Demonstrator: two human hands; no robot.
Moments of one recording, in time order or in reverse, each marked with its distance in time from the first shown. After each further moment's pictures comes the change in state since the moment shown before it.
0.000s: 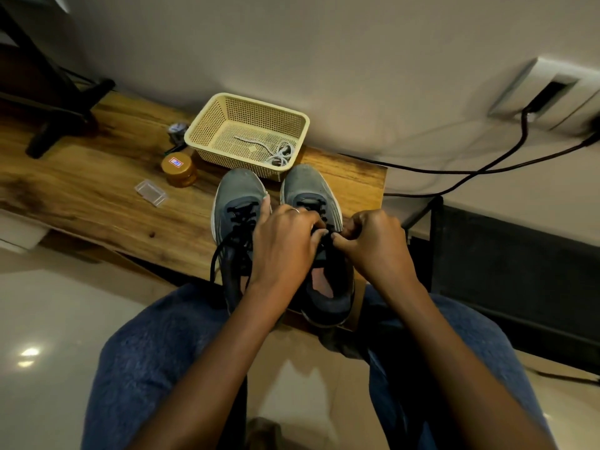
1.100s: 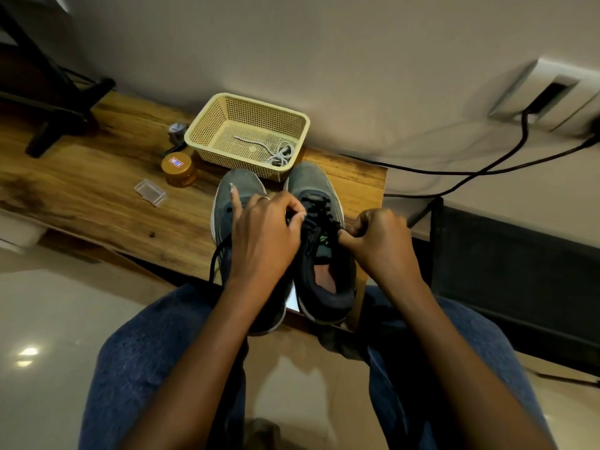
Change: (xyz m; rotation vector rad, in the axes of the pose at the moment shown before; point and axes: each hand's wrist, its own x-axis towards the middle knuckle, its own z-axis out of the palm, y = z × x) left_hand 0.007 -0.019 -0.009 -0.066 0.084 -0.148; right_hand 0.003 0.005 -0.003 0.021 0.031 0.009
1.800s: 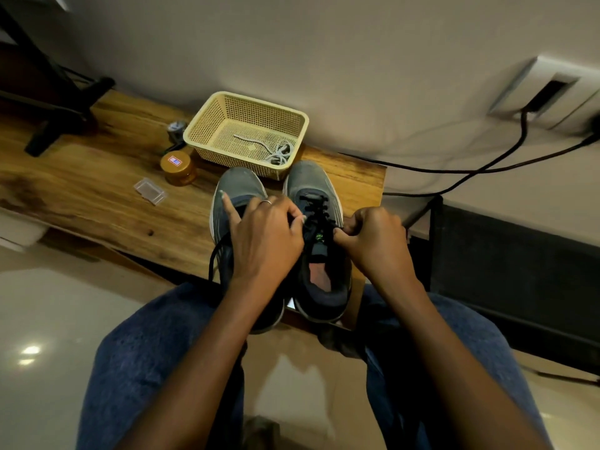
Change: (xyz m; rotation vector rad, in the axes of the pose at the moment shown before) left_hand -0.006 0.004 0.004 0.072 -0.033 -0.041; right_hand 0.000 -0.001 0.003 -0.014 -0.002 0.015
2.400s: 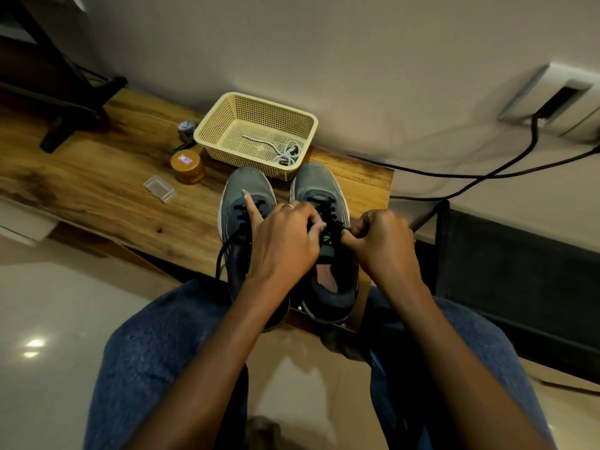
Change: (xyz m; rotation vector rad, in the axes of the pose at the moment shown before) left_hand -0.003 0.003 0.003 -0.064 -0.034 0.096; right_hand -0.003 -0.002 0.000 -0.030 0.016 -0.025
